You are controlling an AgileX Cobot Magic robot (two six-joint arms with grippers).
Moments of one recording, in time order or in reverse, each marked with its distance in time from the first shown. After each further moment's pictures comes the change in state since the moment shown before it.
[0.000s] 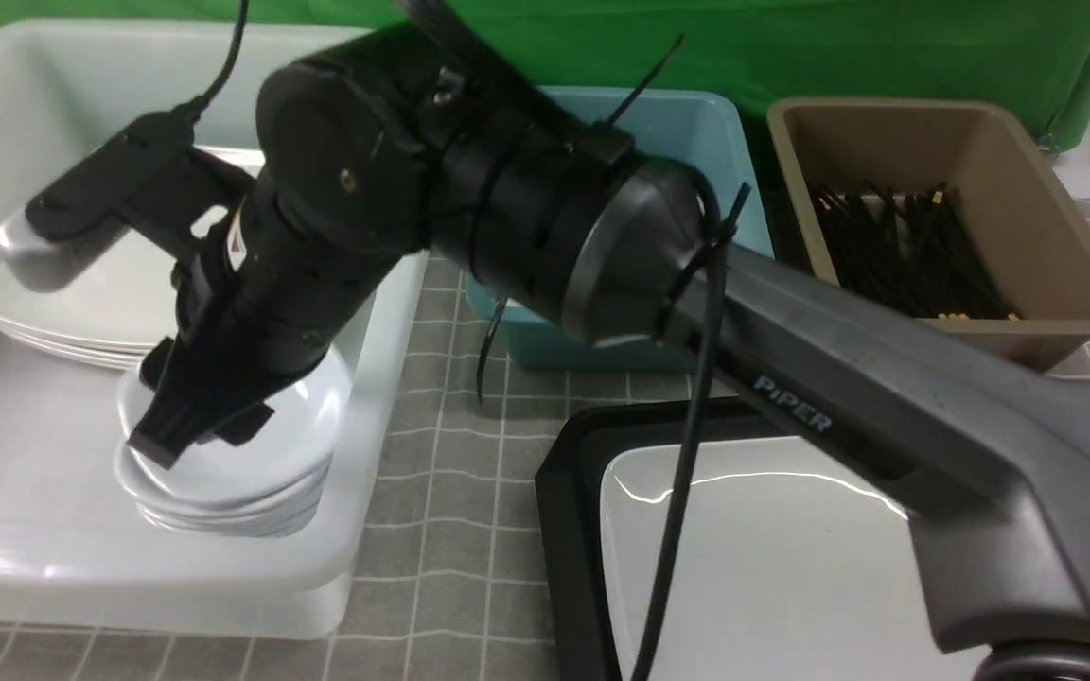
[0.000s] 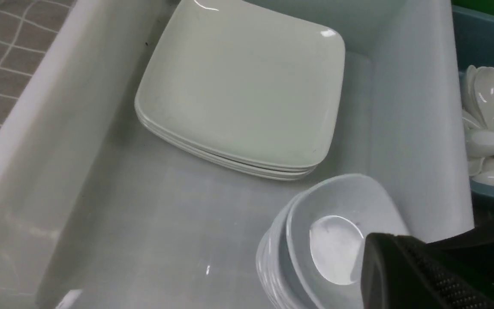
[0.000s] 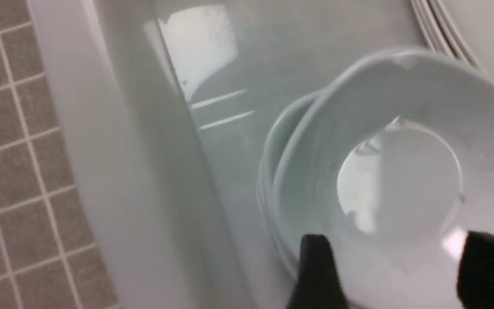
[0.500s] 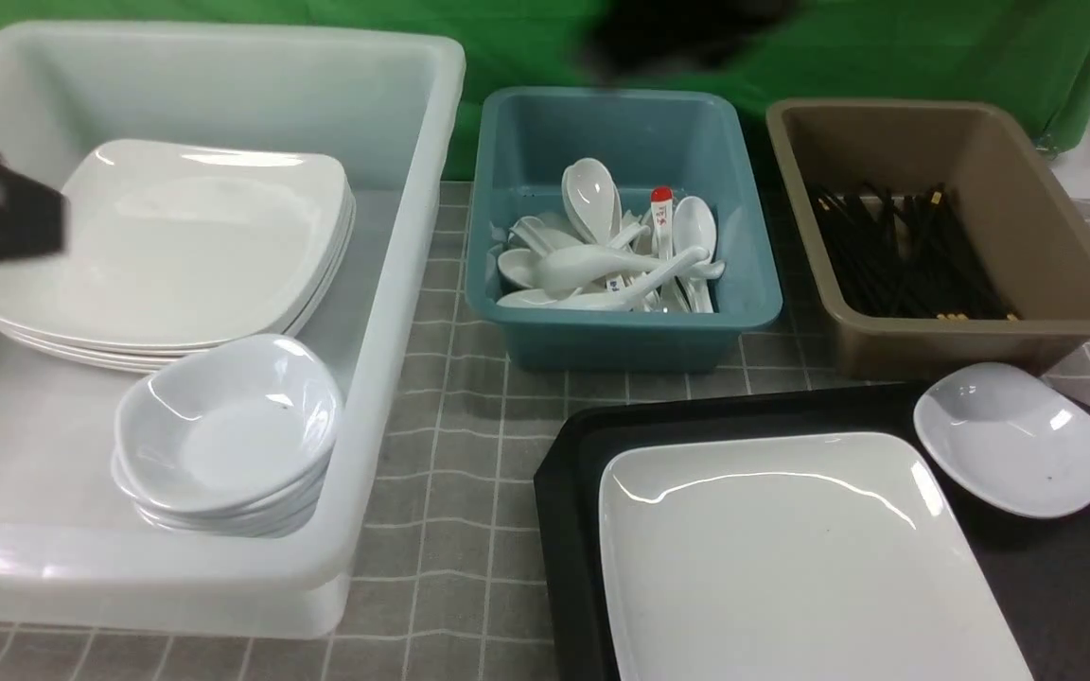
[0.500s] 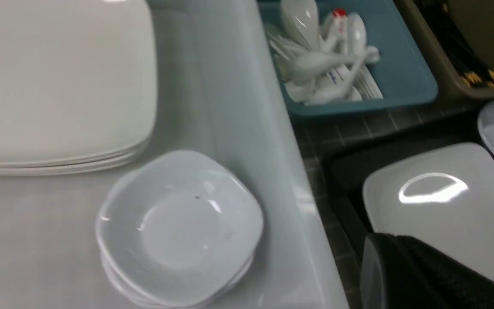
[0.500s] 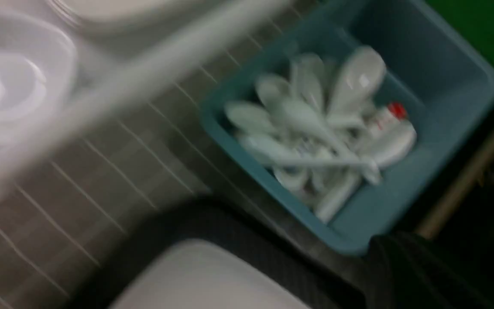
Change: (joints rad) right arm -0.309 -0.557 0.367 -0.334 0.148 0.121; left arm -0.302 0.026 0.037 -0.167 0.016 0.174
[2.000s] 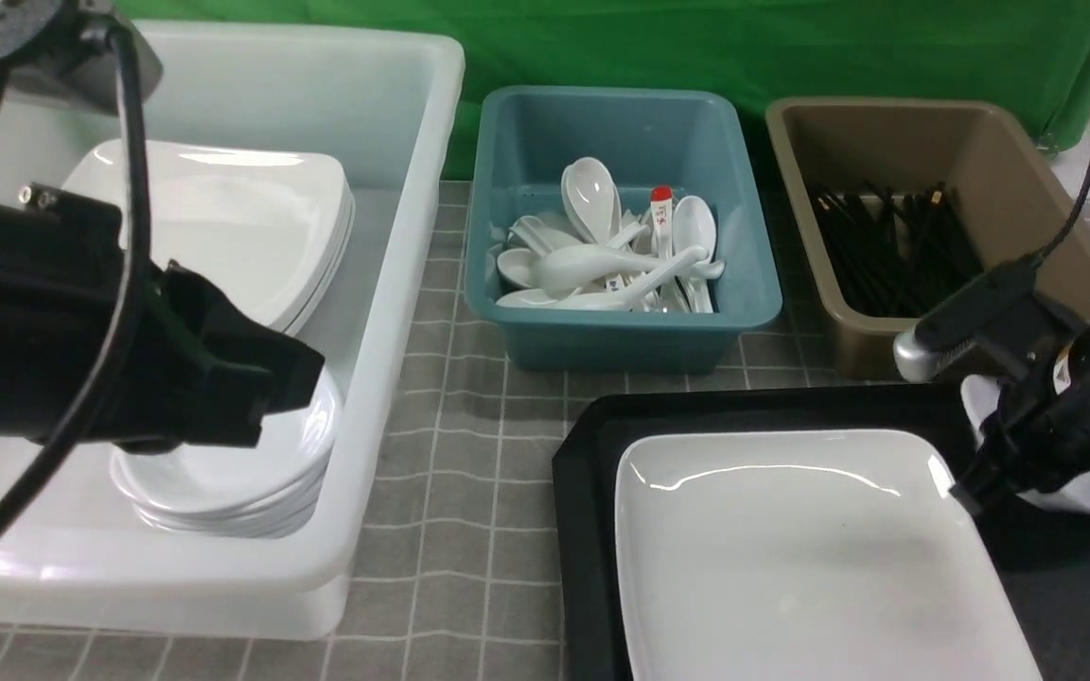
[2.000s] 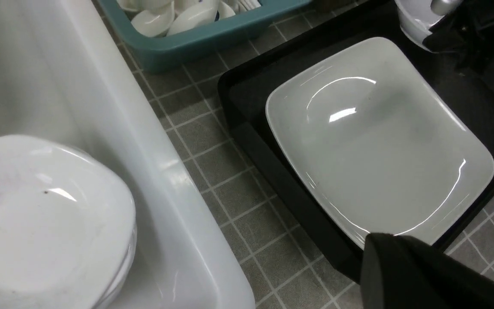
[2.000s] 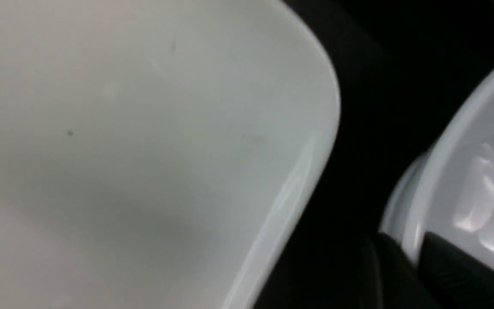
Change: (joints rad) right arm -0.450 -0.095 1.016 -0.081 -0.648 -0.073; left arm -0.276 0.051 0.093 -0.018 -0.100 0.025
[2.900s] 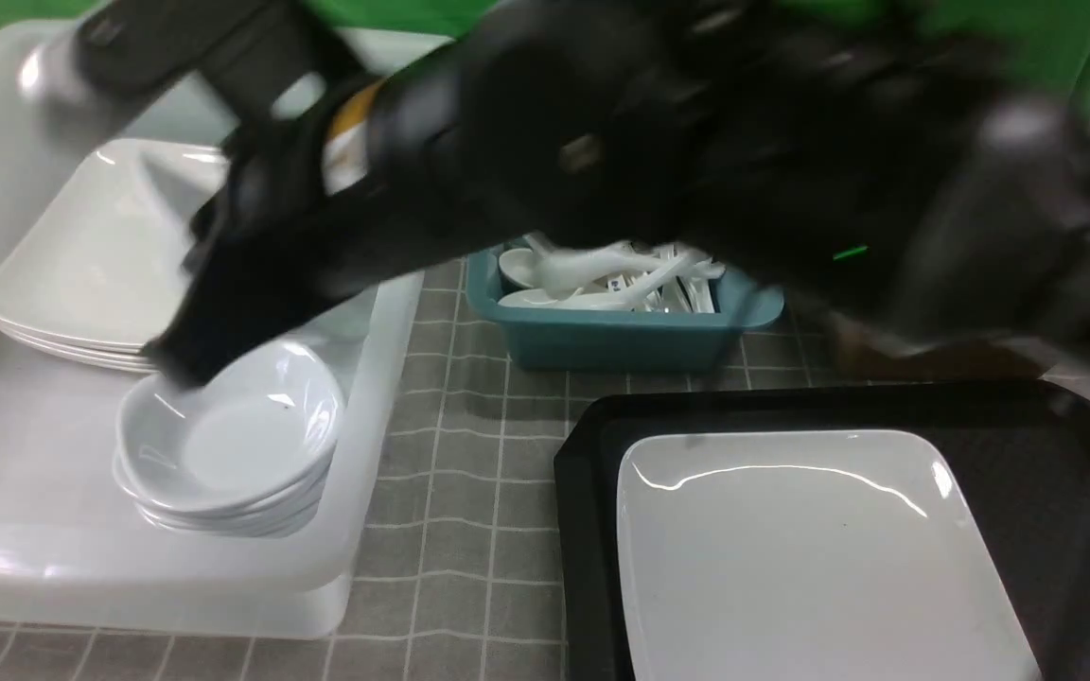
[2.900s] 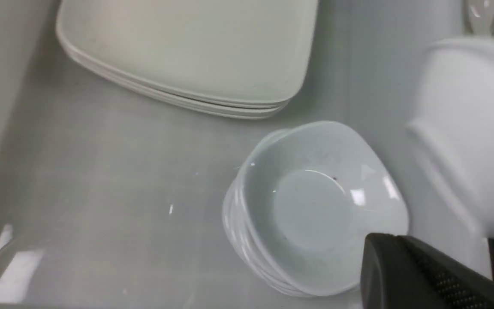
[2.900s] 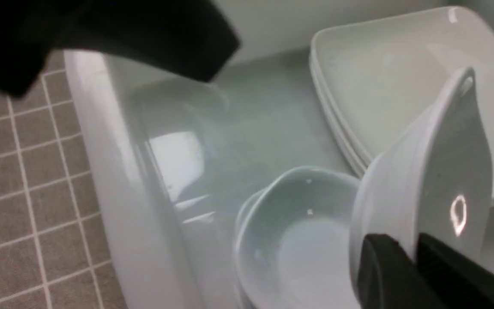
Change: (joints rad) right arm 0.785 0.355 -0.939 0.373 0.023 -0.050; left arm 0.553 0.000 0.009 0.051 0.033 -0.060
